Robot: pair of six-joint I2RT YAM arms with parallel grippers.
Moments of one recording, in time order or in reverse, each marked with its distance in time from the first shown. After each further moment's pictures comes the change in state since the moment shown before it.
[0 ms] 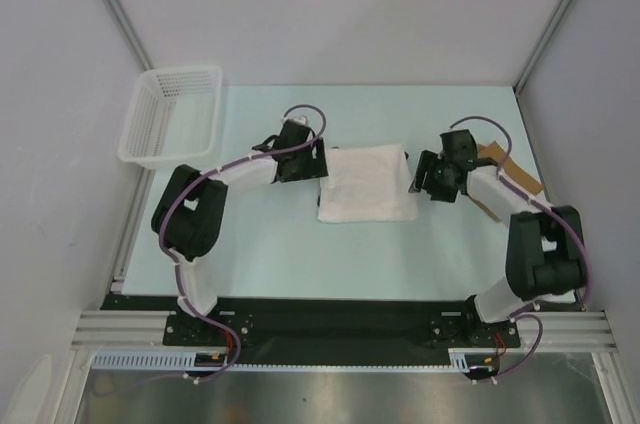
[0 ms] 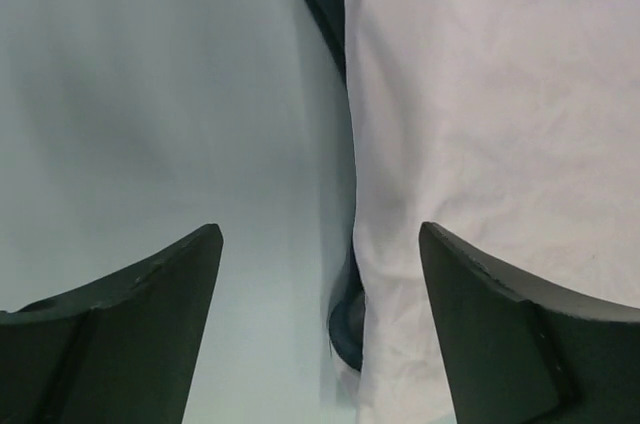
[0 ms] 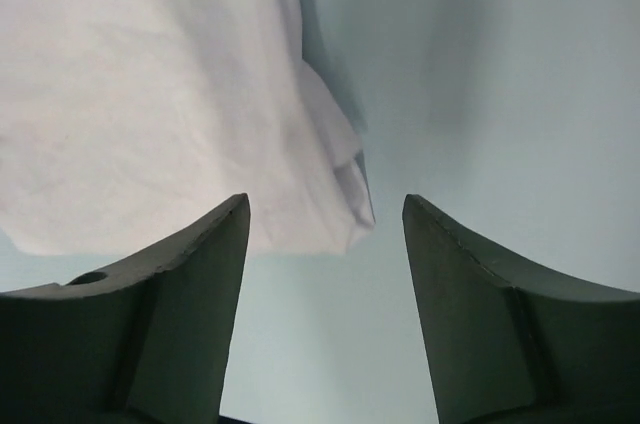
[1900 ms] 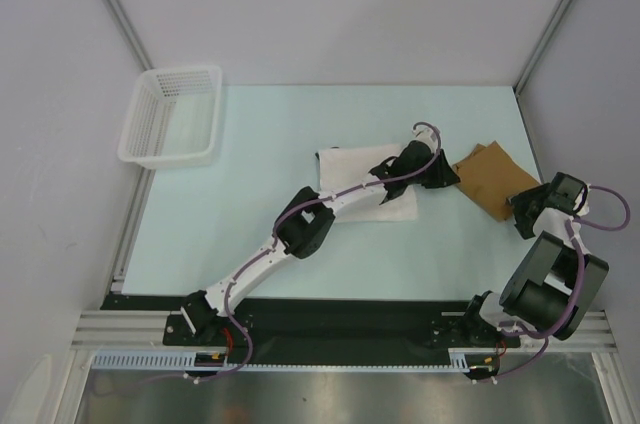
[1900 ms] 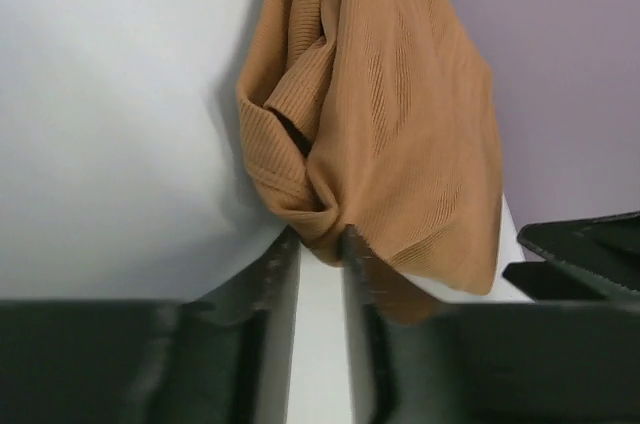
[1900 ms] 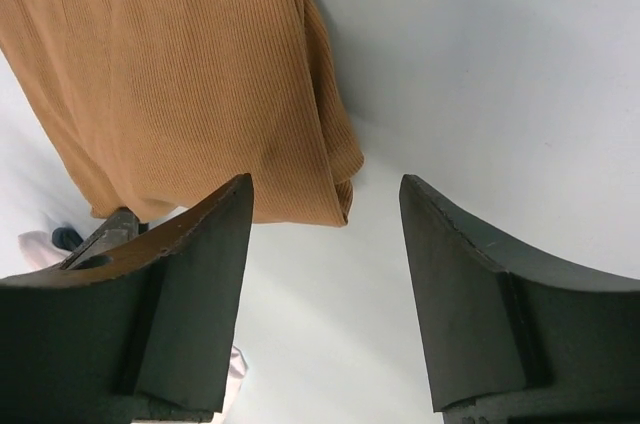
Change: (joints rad) left arm -0.414 0.959 1.234 0.263 0.205 -0.289; right arm -0.745 -0.252 -0.308 0.183 0.056 0.270
